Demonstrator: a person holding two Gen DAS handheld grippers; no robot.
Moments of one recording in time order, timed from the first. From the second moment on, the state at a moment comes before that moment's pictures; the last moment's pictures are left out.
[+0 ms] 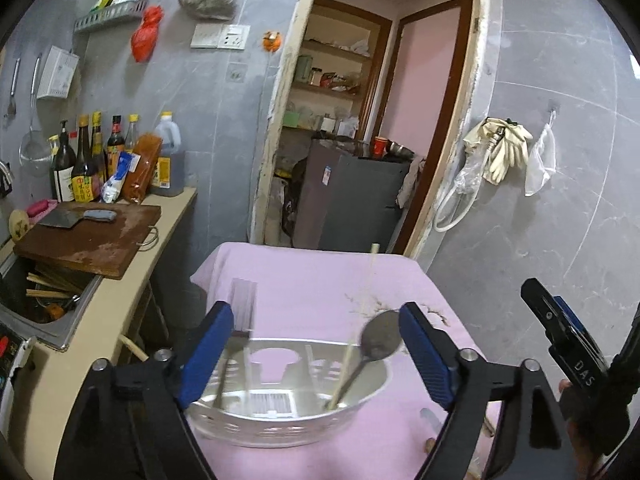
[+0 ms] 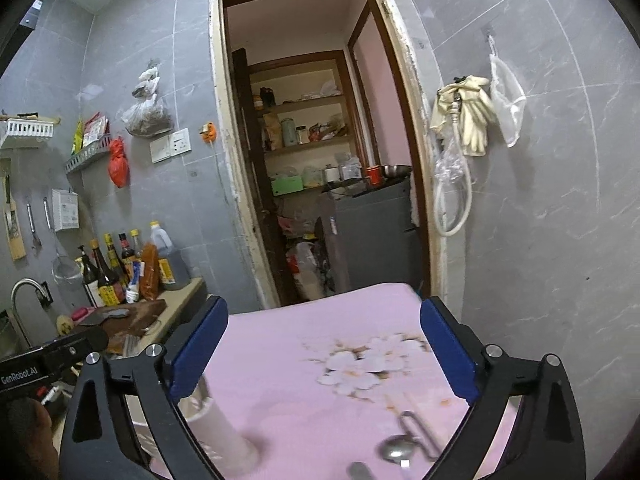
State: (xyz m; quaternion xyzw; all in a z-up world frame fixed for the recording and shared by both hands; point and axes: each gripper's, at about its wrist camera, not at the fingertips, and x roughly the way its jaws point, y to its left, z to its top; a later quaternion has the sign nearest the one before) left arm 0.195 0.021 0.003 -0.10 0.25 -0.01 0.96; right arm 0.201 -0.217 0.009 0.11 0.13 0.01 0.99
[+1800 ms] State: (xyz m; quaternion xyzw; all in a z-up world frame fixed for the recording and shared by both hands) left arm 0.187 -0.148 -0.144 -0.12 0.40 0.03 0.91; right arm 0.258 -0.329 -0.155 0.06 0.36 0.21 0.91
